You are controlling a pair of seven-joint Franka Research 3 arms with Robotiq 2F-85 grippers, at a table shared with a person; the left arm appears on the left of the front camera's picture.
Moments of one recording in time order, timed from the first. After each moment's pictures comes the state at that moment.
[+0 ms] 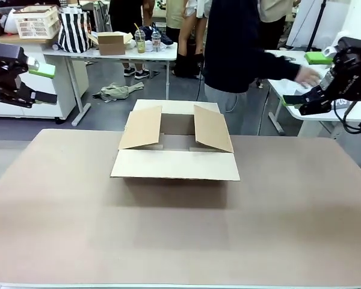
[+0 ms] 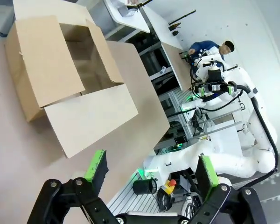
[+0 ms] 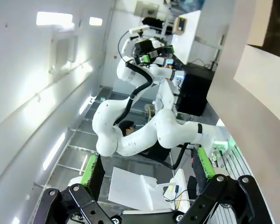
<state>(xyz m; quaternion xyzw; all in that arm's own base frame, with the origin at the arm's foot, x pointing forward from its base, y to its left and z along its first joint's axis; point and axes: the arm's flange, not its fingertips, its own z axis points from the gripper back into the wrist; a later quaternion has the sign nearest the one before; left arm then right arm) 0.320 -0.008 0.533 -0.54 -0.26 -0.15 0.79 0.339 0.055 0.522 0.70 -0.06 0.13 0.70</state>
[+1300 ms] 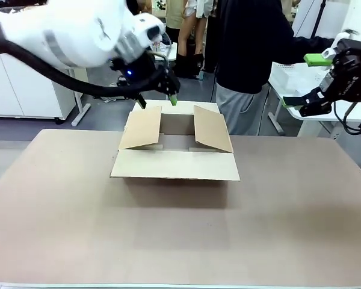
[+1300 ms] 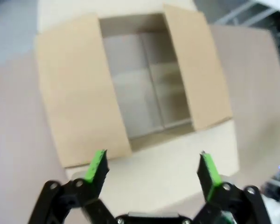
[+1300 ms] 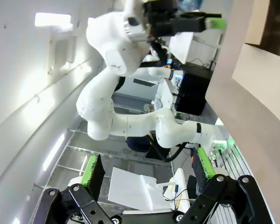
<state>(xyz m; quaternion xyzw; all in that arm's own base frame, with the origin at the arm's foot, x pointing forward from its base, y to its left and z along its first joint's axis) 0.456 -0.296 0.524 -0.15 -0.20 -0.13 0.96 0.340 0.053 0.520 0.70 -0.06 0.13 0.70</state>
